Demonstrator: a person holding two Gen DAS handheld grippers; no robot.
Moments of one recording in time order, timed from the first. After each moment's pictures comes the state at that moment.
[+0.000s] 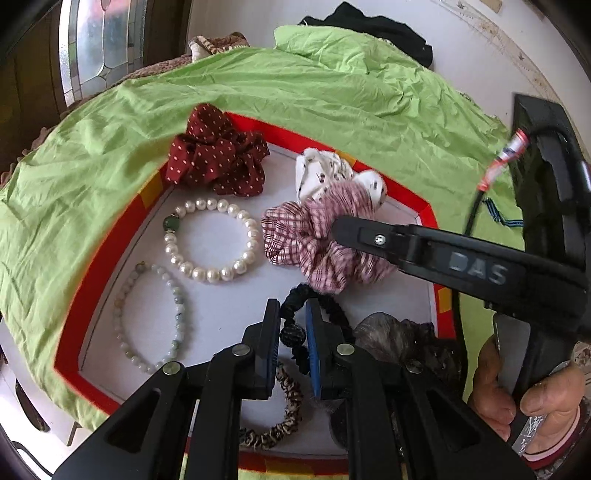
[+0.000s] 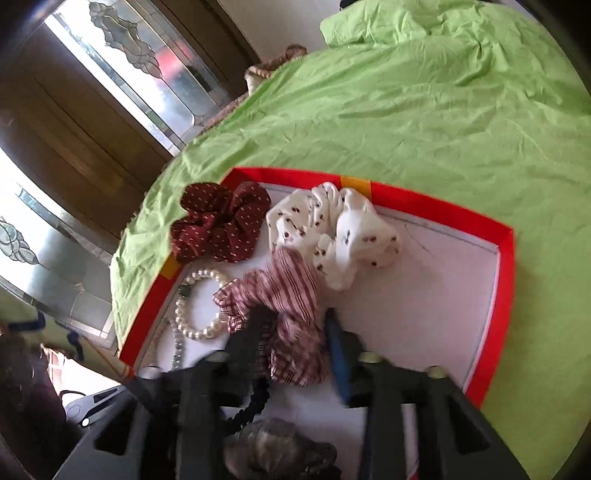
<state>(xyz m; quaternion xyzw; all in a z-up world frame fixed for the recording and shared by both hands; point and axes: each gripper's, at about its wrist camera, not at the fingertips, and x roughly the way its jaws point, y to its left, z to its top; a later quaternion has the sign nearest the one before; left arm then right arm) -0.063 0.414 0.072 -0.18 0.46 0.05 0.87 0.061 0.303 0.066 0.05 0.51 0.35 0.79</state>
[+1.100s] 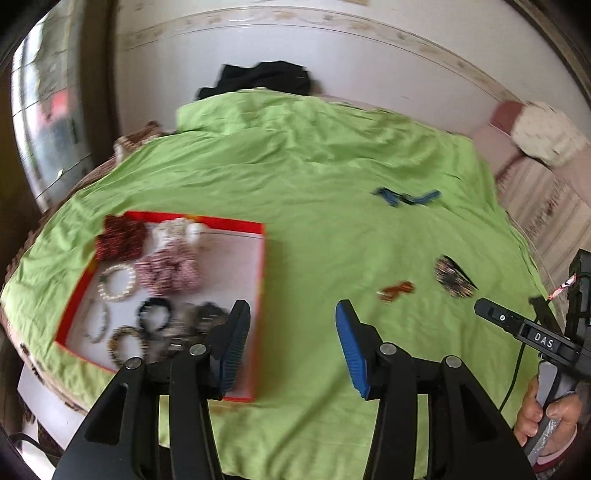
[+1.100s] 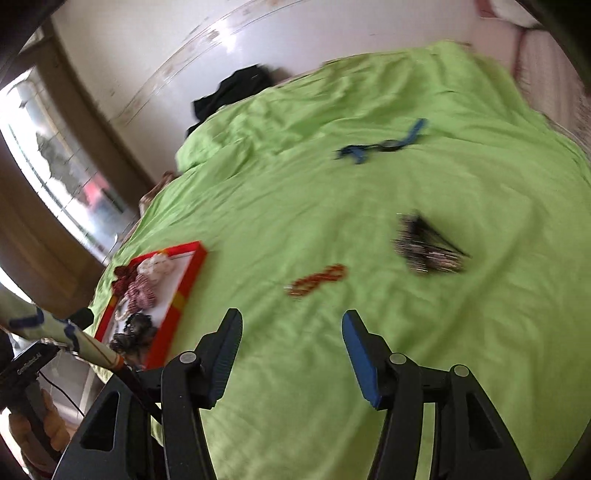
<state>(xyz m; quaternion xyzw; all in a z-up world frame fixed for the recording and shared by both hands) -0.128 0.219 0.173 -0.05 0.38 -0.03 0.92 -0.084 -0.056 0.120 0.17 0.41 0.14 0.89</state>
